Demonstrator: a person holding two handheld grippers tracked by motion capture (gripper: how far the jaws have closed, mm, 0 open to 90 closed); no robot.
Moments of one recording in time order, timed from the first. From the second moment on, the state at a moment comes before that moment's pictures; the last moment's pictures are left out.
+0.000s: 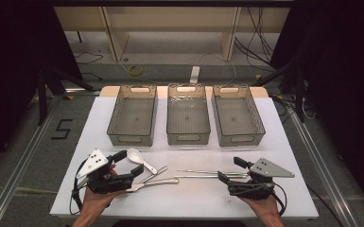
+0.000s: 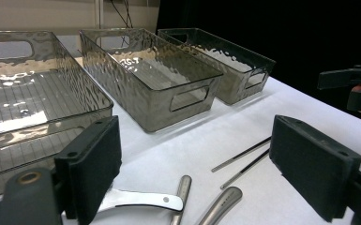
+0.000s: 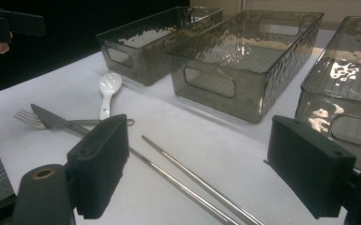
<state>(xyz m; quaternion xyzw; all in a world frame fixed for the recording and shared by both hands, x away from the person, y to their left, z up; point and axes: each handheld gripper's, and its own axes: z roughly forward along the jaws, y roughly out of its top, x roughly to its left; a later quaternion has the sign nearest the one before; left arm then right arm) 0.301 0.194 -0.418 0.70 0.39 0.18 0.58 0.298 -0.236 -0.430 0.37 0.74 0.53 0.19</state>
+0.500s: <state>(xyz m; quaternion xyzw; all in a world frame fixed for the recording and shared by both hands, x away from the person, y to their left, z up) 0.302 0.195 -0.419 0.69 0.39 0.18 0.58 0.324 -0.234 -0.407 0.33 0.82 0.44 0.15</state>
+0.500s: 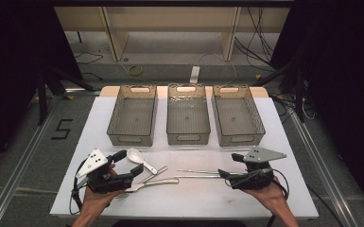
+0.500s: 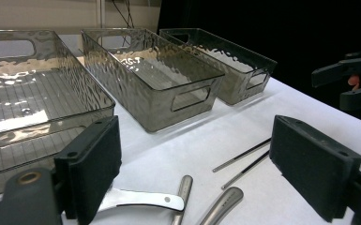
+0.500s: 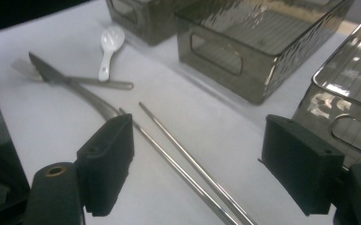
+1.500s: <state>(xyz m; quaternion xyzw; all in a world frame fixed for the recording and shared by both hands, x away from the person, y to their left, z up) 0.303 0.196 -0.418 0.70 0.39 0.18 0.57 0.376 -0.198 -0.442 0.25 0.95 0.16 0.07</state>
